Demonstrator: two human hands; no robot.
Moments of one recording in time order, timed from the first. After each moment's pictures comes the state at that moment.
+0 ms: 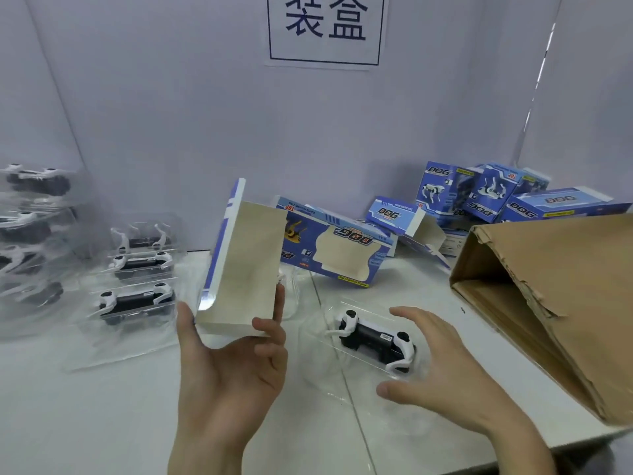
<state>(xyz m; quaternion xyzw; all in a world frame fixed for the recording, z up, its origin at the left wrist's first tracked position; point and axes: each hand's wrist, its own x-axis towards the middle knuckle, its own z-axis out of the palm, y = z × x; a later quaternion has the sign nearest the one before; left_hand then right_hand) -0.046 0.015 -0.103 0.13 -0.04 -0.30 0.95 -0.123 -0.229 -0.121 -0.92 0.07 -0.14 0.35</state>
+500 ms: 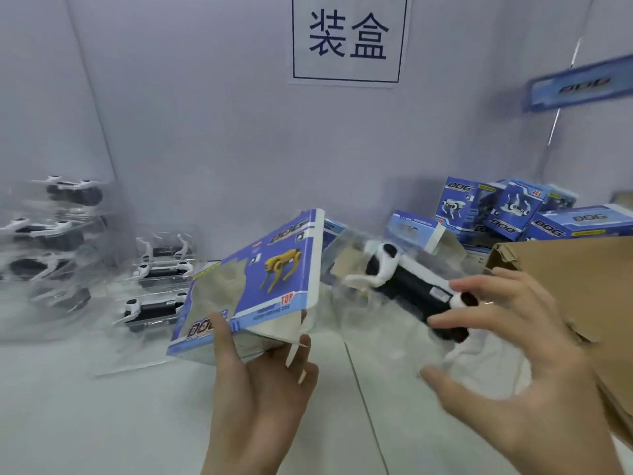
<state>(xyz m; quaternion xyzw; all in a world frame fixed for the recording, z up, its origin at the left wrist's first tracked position) -0.041 0.000 -0.105 0.25 0.00 -0.20 0.95 -0.157 -0.192 -0.058 -0.83 -0.06 -0.49 0.27</state>
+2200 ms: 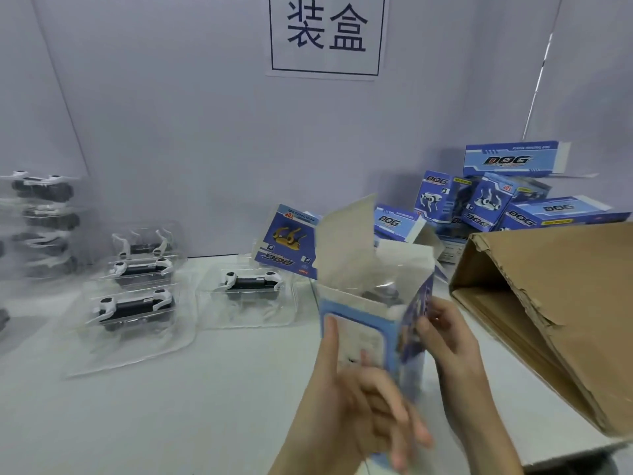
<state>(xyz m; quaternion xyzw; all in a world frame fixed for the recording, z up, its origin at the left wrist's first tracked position) -0.078 -0.063 -0.113 0.41 -0.23 -0.40 0.79 -0.107 -0.221 -0.130 -0.65 0.02 -0.35 0.68</state>
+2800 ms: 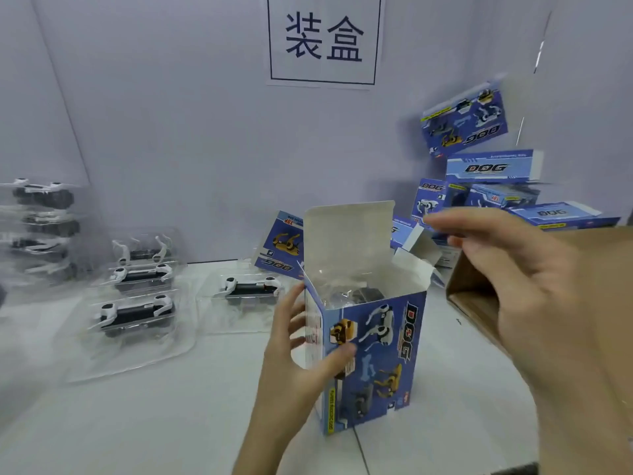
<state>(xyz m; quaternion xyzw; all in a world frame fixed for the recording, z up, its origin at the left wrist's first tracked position) -0.036 -0.037 -0.127 0.68 -0.30 0.09 0.66 -0.150 -0.214 -0.016 -0.74 -0.12 -0.50 0.42</state>
